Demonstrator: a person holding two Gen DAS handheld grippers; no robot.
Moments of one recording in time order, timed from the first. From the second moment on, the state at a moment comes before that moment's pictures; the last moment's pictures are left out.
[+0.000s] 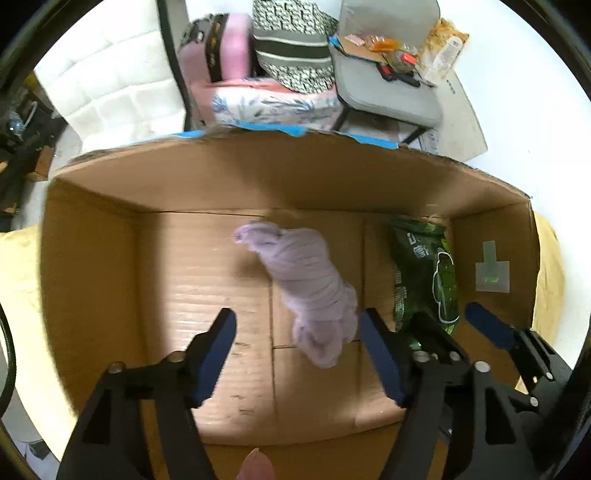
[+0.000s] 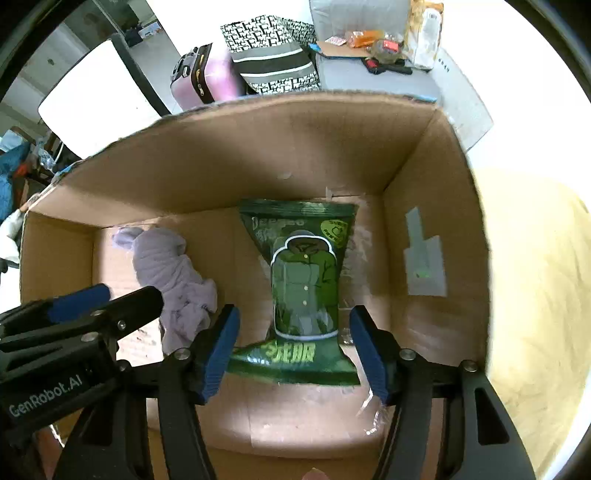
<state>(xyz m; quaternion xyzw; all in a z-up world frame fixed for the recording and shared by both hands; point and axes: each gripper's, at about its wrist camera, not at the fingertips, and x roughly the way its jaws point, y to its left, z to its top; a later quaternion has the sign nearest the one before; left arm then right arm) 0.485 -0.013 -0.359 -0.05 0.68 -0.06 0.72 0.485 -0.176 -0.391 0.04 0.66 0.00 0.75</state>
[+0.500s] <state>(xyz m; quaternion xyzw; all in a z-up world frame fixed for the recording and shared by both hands) 0.412 0.014 -0.305 -0.02 0.62 -0.02 0.79 0.402 -0.152 -0.324 0.00 0.64 0.00 0.77</state>
